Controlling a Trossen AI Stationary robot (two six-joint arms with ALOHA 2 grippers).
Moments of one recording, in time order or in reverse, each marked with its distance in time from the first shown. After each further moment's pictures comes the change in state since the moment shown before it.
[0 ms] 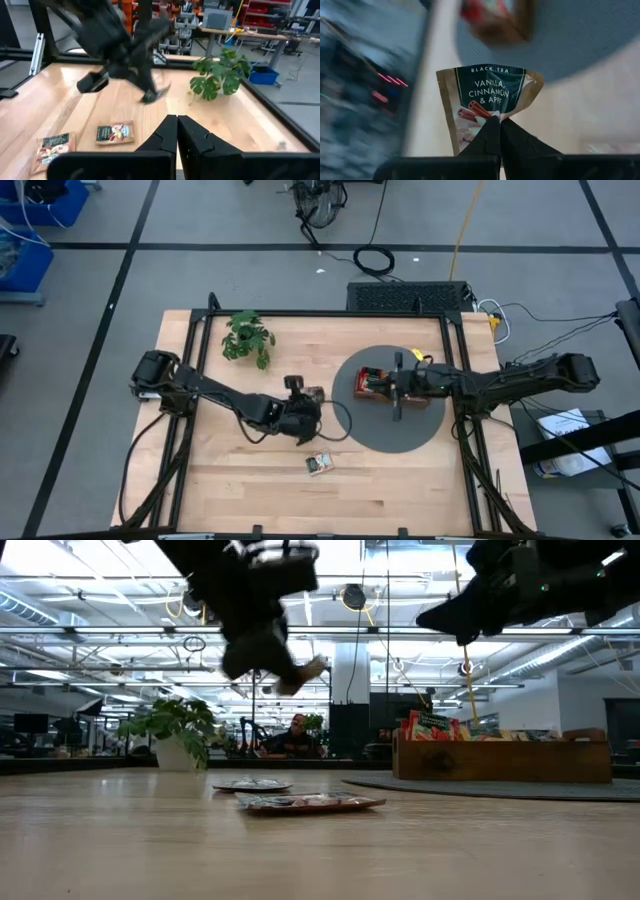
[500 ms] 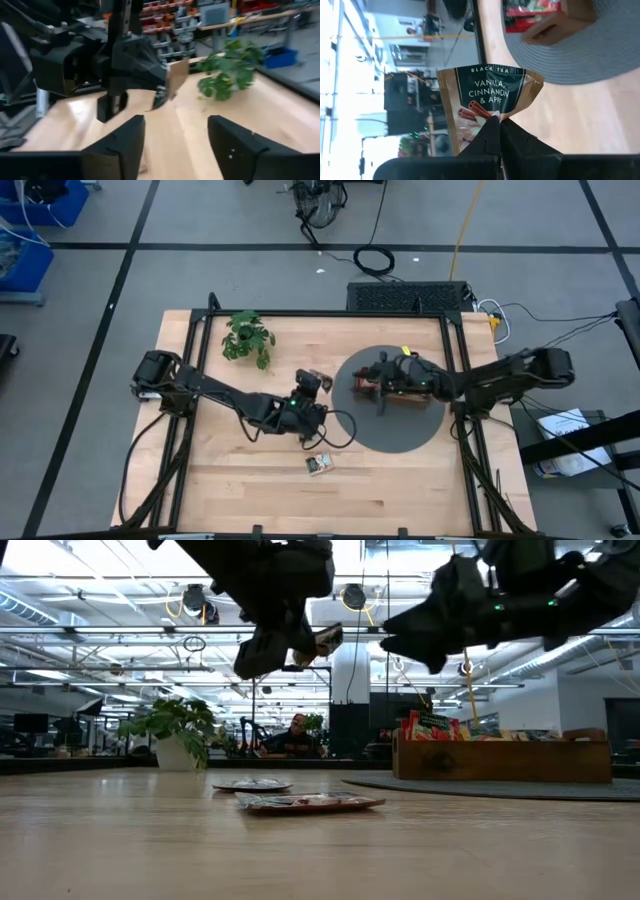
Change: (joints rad) left arm 0.010 0.008 0.002 0.239 -0.261 0.664; right arm -0.087 0.328 0.029 0.354 -0.087 0.234
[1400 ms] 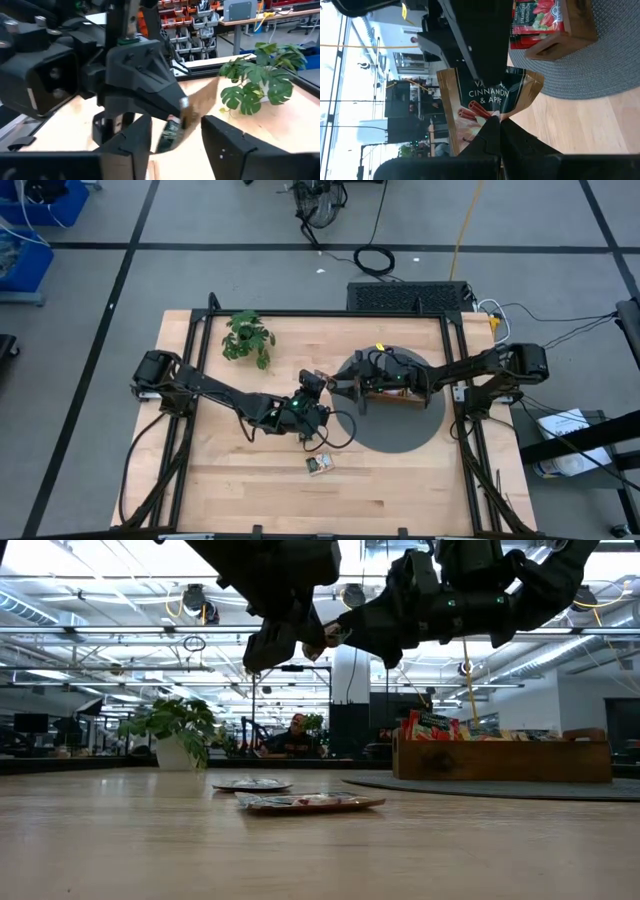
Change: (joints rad) left arm 0.000 -0.002 0.001 0.093 0.024 0.072; right arm -0.029 0.220 0.226 -0.021 -0.148 -0.025
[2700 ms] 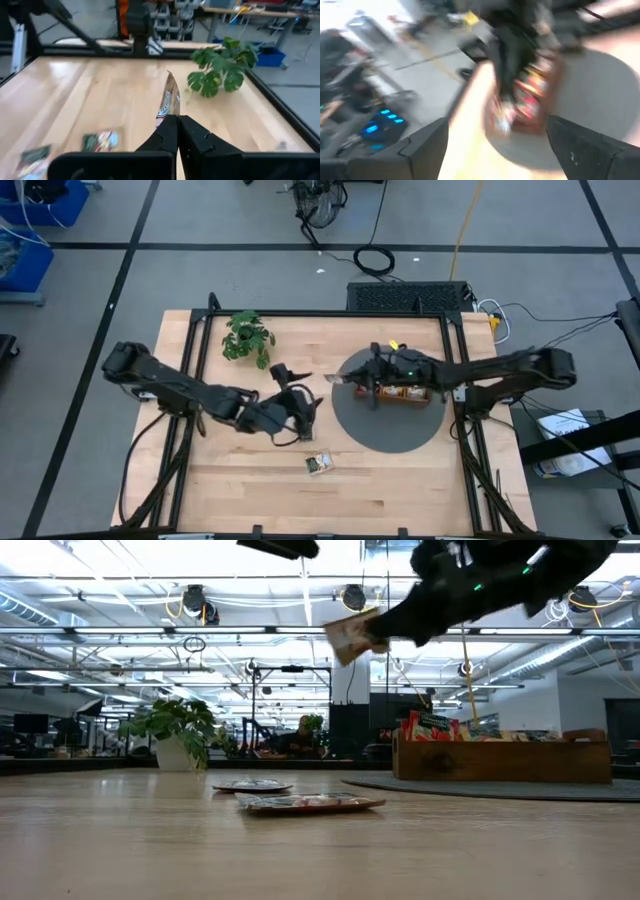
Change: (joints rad) left arm -0.096 -0.260 0.003 -0.075 0.120 -0.666; right arm 0.000 -0.255 -0.002 -0.392 0.132 -0.204
